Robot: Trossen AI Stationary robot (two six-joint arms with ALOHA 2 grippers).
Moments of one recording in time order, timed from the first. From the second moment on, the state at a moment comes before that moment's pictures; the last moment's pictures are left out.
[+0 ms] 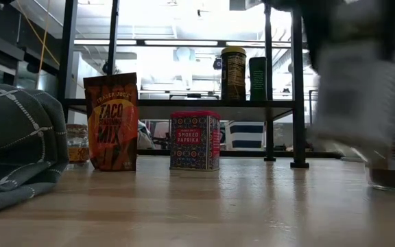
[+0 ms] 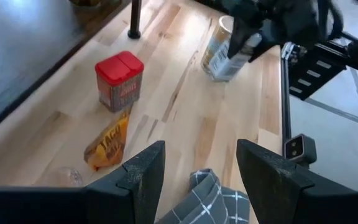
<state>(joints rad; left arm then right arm) -0.86 1.18 0.97 -0.62 -0.76 -0.99 0.59 2.07 1.82 -1.22 0.16 0.02</state>
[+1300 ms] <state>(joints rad) -0.30 1.24 1.13 -0.36 -0.13 -0.11 0.32 2.04 2.29 -1.04 0.36 0.20</state>
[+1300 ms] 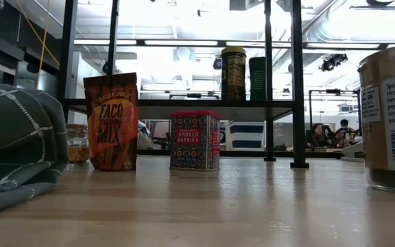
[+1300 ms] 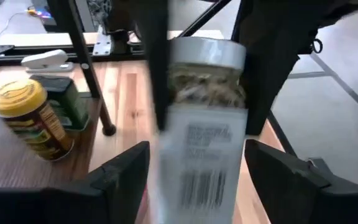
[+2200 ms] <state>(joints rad) -0.32 1.29 1.15 -0.44 -0.24 -0.01 0.31 2.03 2.29 -1.04 0.34 0.17</state>
